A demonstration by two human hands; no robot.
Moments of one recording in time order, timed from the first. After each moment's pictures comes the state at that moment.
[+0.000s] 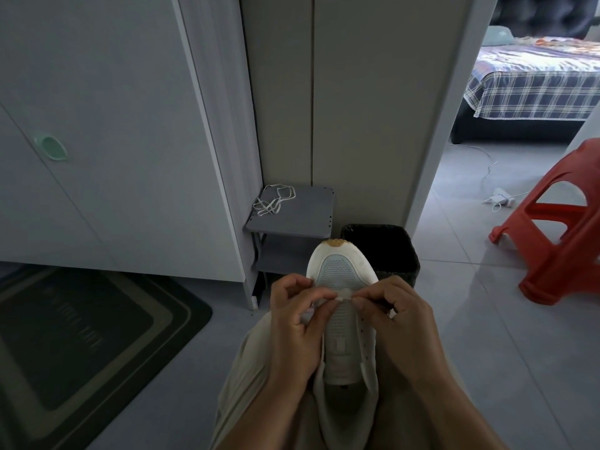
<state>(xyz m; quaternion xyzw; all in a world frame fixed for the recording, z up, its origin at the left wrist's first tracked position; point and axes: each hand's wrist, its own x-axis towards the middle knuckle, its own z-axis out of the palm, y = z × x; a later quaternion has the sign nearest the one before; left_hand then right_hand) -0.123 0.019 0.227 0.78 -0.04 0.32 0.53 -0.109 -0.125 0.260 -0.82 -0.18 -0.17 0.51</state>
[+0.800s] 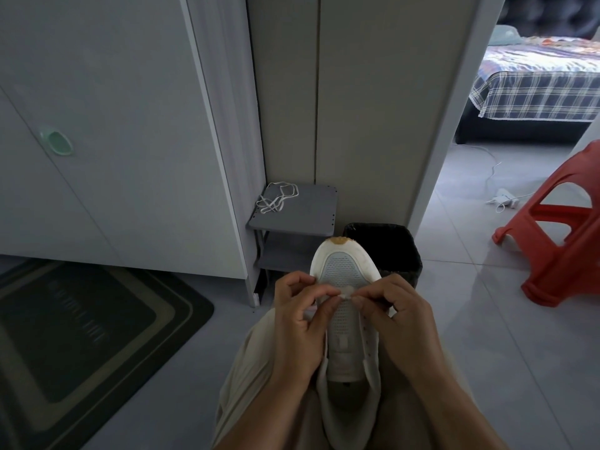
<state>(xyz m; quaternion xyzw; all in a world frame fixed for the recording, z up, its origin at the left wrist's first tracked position) -0.124 0.017 0.227 0.77 -0.04 0.31 0.55 -0.109 -0.121 0.258 -0.82 -0.19 -0.16 0.52</state>
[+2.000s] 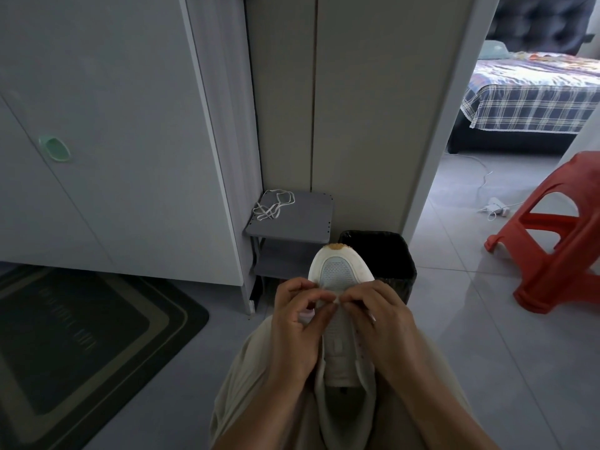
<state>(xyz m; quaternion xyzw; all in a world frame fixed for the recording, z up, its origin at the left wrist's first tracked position) -0.125 0.017 0.236 0.77 -0.03 0.26 0.59 -0.103 -0.112 0.244 -0.83 -0.24 -0.29 0.41</state>
